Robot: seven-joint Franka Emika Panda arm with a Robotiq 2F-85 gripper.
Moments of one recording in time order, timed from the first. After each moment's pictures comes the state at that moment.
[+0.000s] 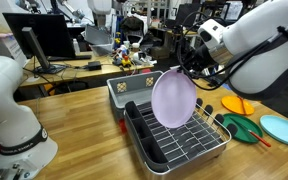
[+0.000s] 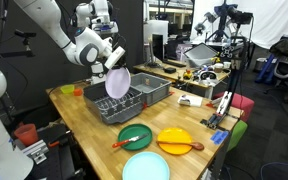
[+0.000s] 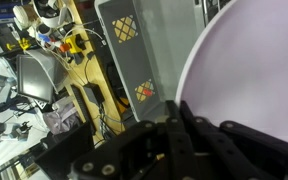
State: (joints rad) arm 1.03 0.33 -0.52 -2.34 0.25 3.45 -1.17
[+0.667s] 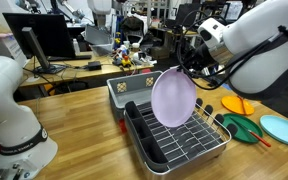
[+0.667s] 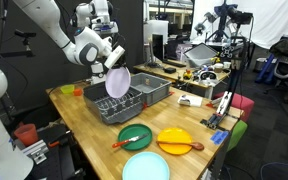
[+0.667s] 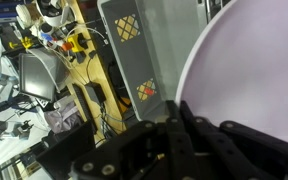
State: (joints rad) arm 1.07 0.33 -0.56 -2.34 0.26 3.45 -1.17
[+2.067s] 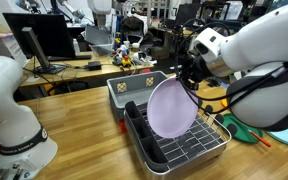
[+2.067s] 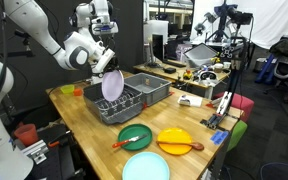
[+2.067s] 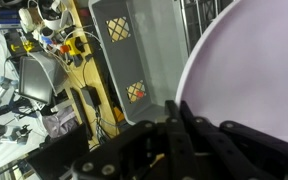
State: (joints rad) arm 1.52 0.44 -0.90 -2.40 0.35 3.46 -1.08
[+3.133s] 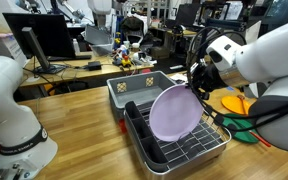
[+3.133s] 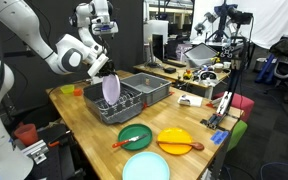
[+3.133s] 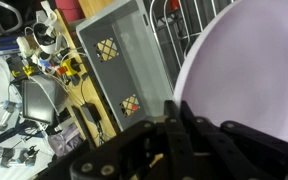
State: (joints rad) arm 1.73 0.46 -1.07 -2.54 0.32 3.47 -0.87
